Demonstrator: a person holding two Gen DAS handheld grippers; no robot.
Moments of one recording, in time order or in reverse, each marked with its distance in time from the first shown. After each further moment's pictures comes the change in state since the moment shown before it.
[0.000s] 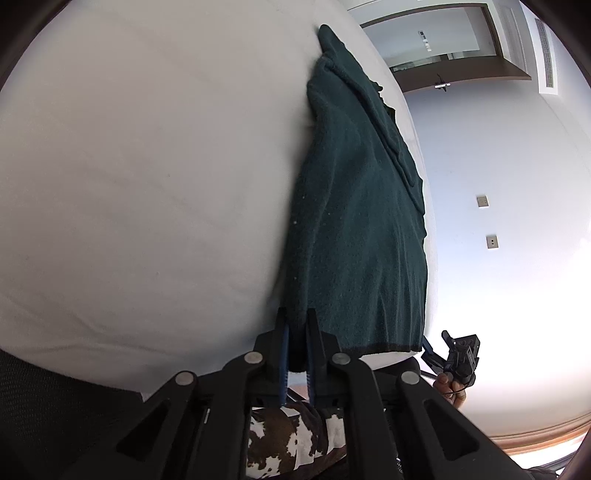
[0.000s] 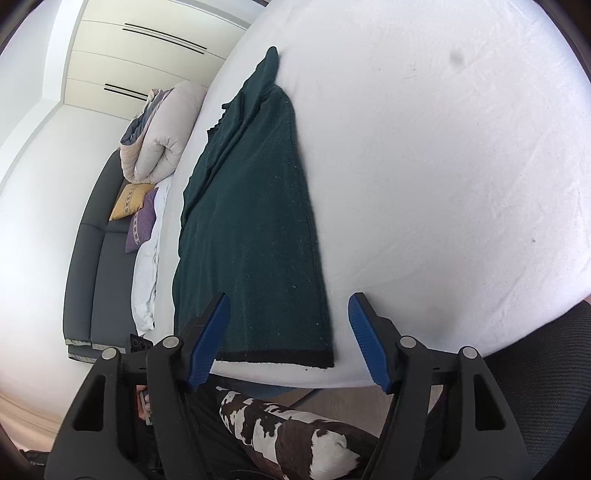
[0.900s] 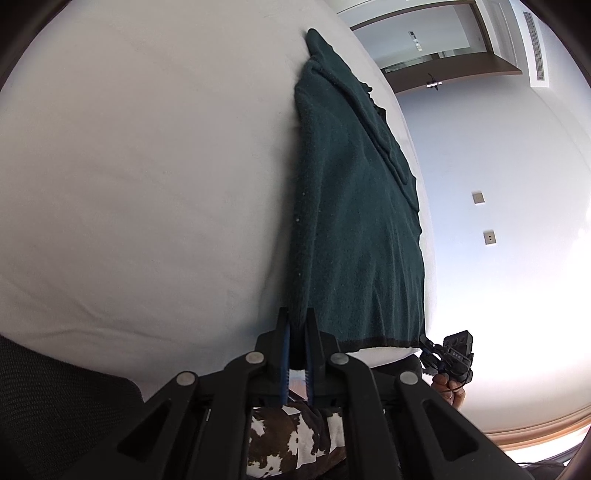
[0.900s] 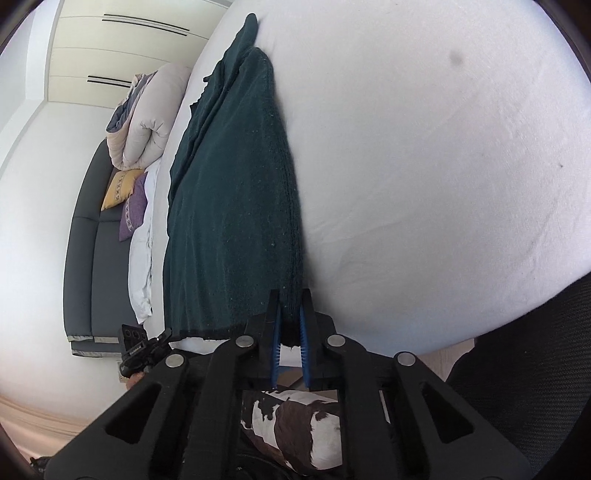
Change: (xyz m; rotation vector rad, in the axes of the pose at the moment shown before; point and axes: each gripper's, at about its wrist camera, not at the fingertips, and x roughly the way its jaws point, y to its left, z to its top) left arm -0.010 0.000 -0.007 0.038 -0.016 -0.013; right arm 0.022 -0.007 -0.023 0.030 0.097 -0.021
